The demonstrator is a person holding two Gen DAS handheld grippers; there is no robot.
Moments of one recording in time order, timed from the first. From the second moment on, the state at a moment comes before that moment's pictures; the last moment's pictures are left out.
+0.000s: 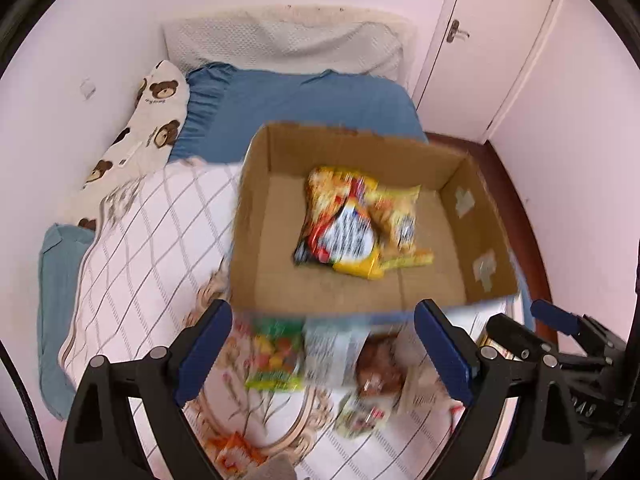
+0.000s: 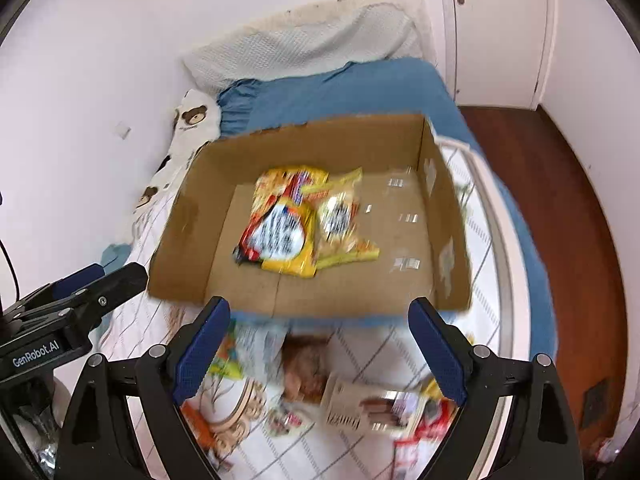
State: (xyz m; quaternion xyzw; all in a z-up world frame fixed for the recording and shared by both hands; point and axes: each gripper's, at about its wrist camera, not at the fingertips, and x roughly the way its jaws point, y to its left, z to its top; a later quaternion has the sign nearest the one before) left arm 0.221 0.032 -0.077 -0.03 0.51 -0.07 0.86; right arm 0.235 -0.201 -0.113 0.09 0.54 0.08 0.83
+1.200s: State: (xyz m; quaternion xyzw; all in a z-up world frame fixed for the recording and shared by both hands) left arm 0.153 0.115 -0.277 0.03 0.67 0.03 0.74; right arm 0.183 -0.159 -0.280 -0.18 0.61 0.01 0.77
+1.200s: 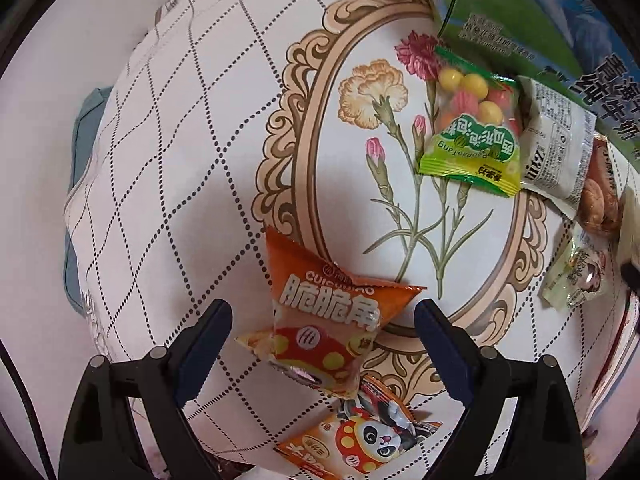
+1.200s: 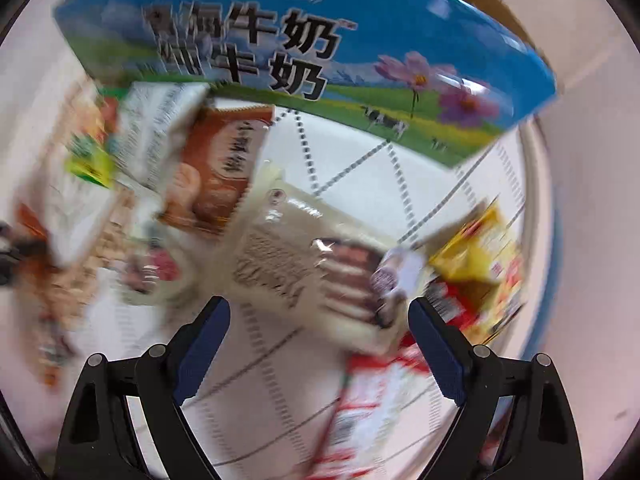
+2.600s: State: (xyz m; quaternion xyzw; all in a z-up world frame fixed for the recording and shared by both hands) left arm 0.152 0.167 -0.282 -0.05 0.68 0.01 0.73; right arm 0.164 -0.183 -0.310 0.08 0.71 0.03 0.70
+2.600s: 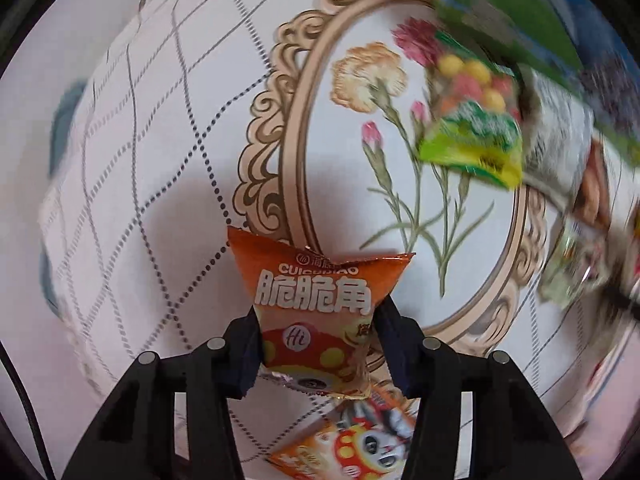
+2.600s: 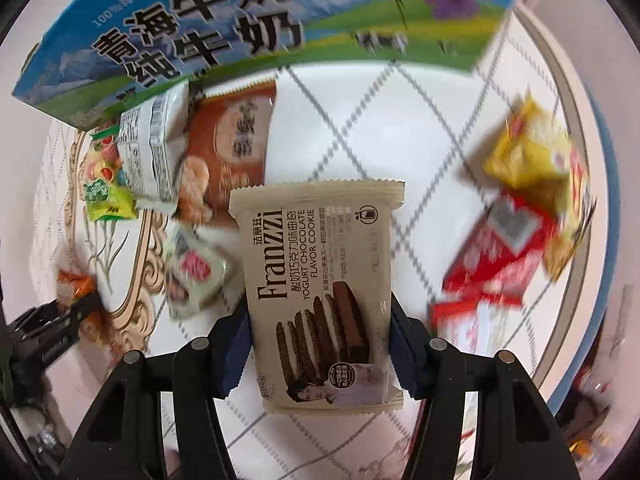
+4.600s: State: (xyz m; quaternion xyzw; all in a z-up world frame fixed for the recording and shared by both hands) left arm 0.476 0.015 -0.190 0.02 0.67 -0.05 0.74; right arm 0.454 -0.234 -0.210 0.04 0.64 0.01 0.77
